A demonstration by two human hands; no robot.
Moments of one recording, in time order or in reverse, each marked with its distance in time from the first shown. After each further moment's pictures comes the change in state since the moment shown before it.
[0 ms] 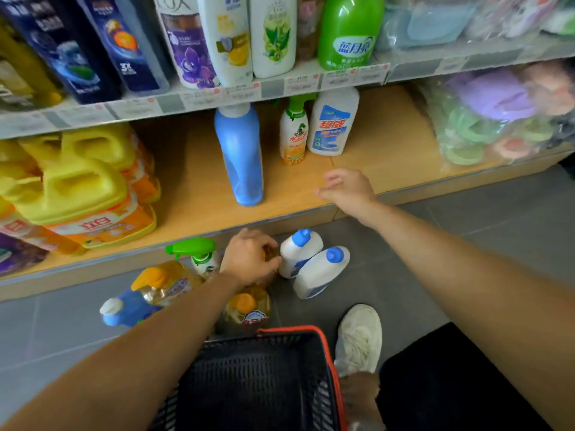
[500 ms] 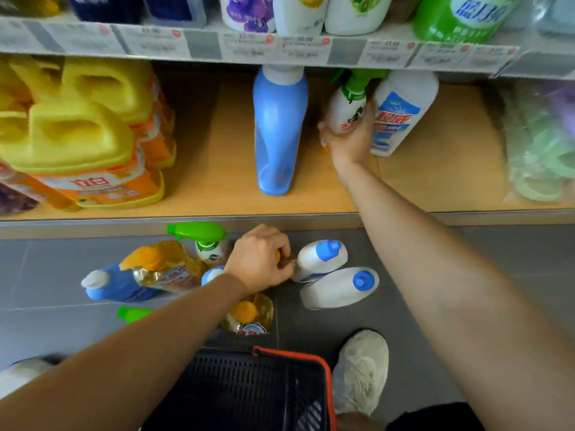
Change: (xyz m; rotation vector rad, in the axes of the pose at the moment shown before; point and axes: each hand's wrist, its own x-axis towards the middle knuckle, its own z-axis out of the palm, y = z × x) left_hand -0.001 -0.012 0.023 -0.068 0.191 0.006; right_hand 0.150 -0.032 0.095 0.308 0.402 -0.184
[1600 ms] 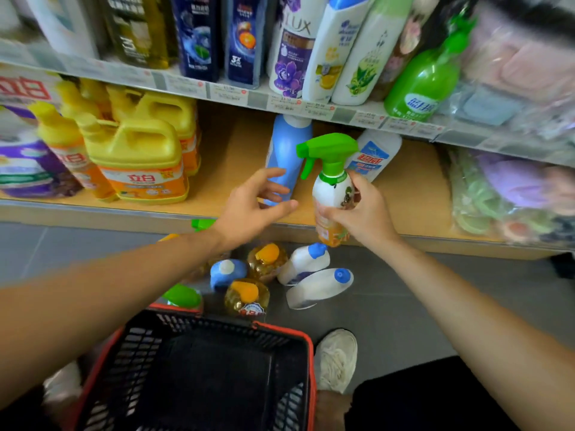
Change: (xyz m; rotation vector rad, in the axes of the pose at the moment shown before) left_hand 0.005 0.056 -0.144 -0.794 0.192 -0.157; right_hand -0.136 -0.093 -0.136 -0.221 -0.455 -0.263
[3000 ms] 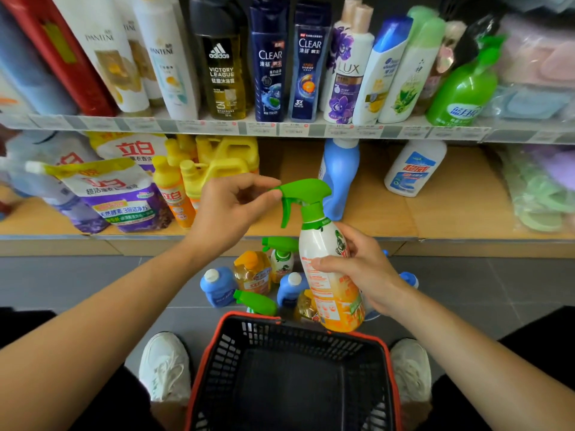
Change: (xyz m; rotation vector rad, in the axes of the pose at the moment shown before) left_hand -0.075 0.089 -0.137 0.259 0.178 0.179; right_hand -0.102 -0.114 0.081 0.642 -0.311 0.196
